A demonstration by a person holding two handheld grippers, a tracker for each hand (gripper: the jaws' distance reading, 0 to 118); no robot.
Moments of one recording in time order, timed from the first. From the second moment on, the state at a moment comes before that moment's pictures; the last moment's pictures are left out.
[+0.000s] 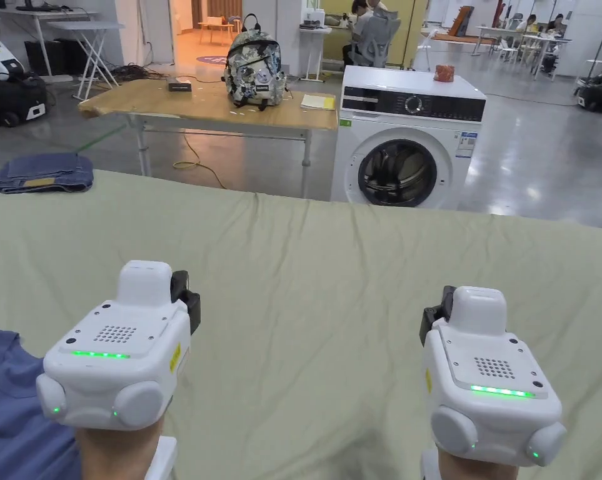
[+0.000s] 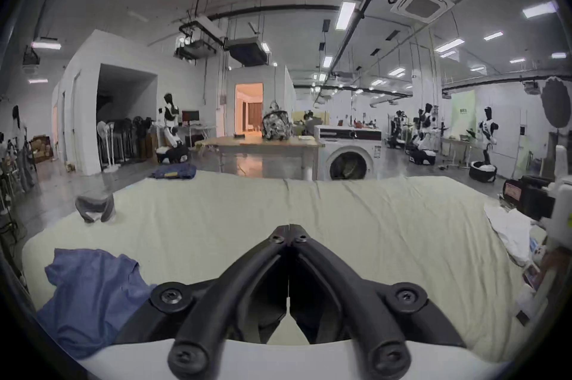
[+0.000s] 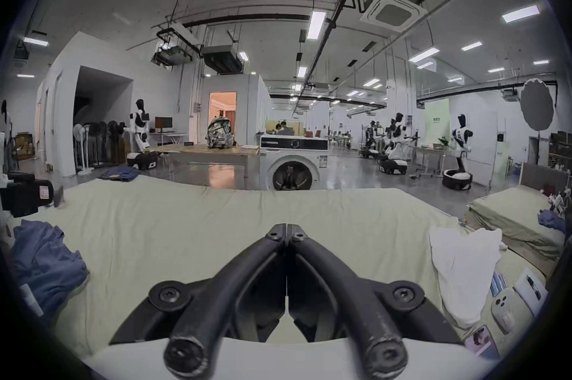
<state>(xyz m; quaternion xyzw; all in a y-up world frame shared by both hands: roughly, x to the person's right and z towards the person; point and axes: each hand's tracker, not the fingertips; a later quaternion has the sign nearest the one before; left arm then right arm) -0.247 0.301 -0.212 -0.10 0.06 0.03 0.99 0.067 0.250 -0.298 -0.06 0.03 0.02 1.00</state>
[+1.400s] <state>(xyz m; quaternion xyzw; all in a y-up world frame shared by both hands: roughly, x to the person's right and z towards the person) -0.503 0.182 -0.197 -0.50 0.16 0.04 0.85 0.018 0.188 -0.295 -0.15 0.08 0.07 0.98</state>
